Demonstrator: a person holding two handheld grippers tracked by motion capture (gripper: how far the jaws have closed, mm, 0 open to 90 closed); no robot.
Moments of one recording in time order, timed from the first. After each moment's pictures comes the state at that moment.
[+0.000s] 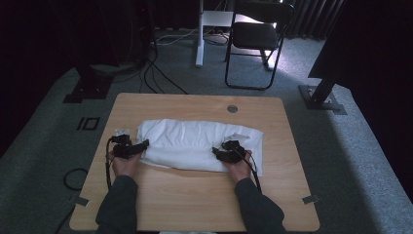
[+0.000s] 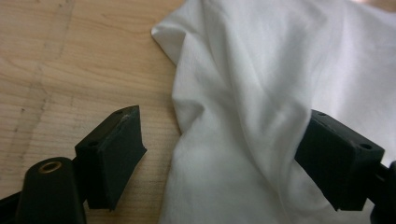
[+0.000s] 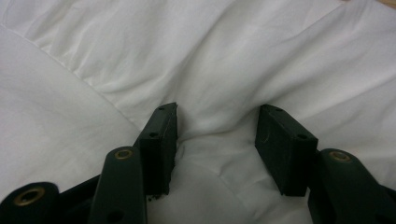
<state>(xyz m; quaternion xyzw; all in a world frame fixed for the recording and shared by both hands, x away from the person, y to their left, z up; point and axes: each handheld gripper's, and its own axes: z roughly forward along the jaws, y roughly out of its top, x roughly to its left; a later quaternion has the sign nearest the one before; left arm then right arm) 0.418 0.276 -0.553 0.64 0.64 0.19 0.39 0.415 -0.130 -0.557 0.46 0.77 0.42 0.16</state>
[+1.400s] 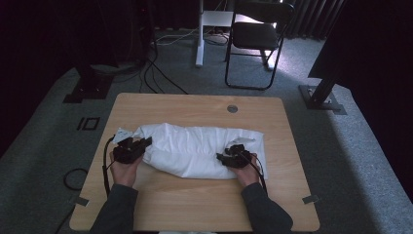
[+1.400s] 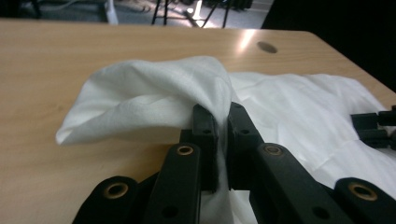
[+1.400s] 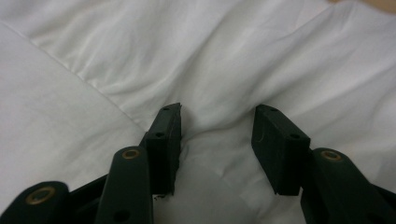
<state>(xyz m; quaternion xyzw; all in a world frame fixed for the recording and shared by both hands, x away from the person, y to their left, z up) 0.352 0.237 -0.469 0.69 0.49 0.21 0.49 0.393 -0.148 -0.543 0.44 0.79 0.41 0.13</state>
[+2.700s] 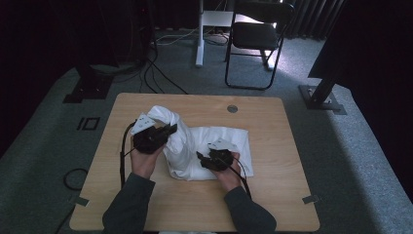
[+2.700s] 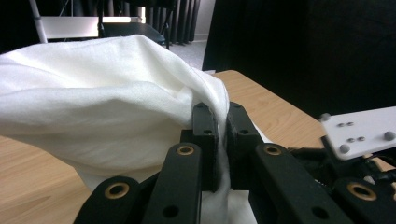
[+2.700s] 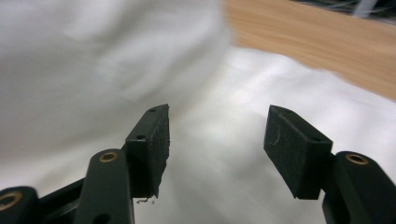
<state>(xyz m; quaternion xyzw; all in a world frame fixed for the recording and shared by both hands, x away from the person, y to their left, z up) 0.351 0.170 -0.409 0.71 0.38 0.20 0.56 0.367 -0.086 -0.526 0.38 0.78 0.44 0.22</state>
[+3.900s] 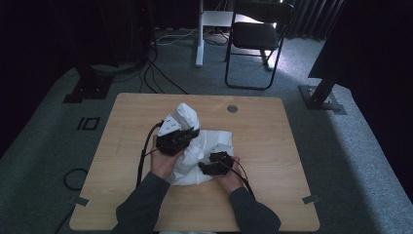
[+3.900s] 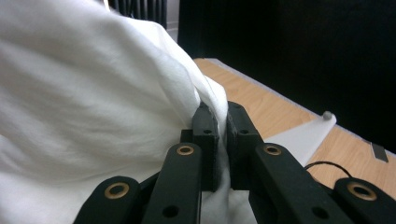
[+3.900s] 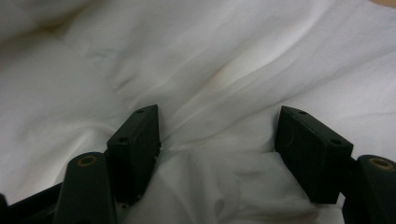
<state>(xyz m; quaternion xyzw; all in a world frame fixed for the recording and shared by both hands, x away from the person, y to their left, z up) 0.356 0.107 -0.418 0.76 0.32 0.18 0.54 0.378 -0.087 -0.559 0.38 0.82 0.40 0.14</state>
